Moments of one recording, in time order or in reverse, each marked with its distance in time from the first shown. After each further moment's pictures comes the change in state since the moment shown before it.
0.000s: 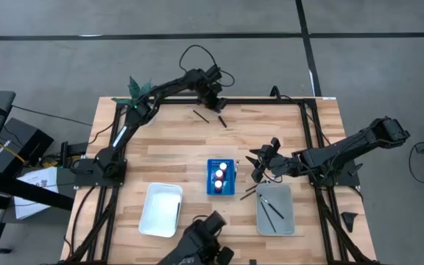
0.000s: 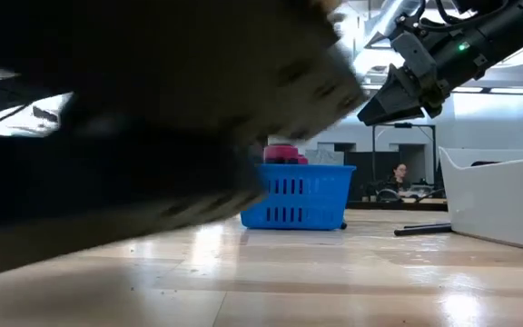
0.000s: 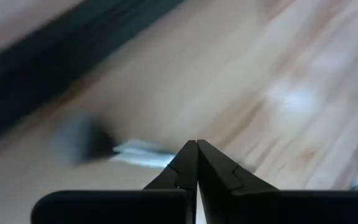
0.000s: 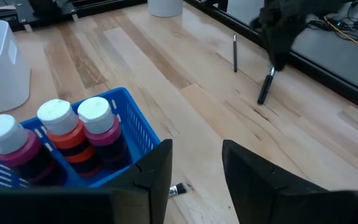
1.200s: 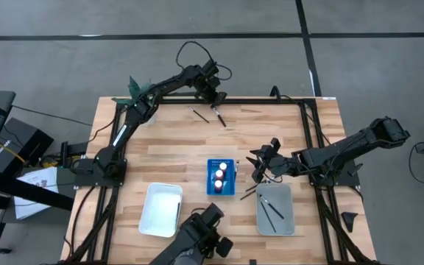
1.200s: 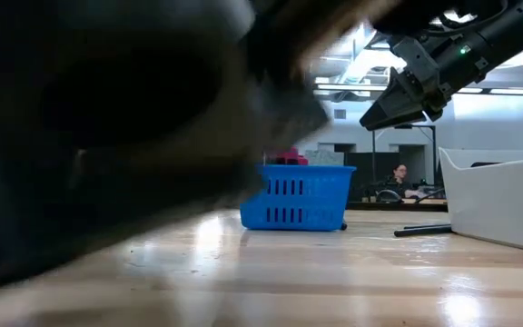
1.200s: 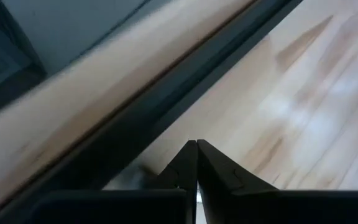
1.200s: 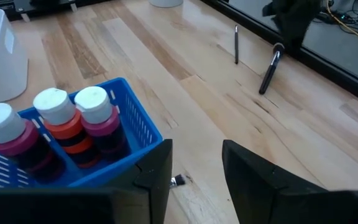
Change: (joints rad) left arm 0.049 0.035 0.061 0.040 -0.031 0.033; right arm -0.005 0.000 0.000 -0.030 -0.024 0.008
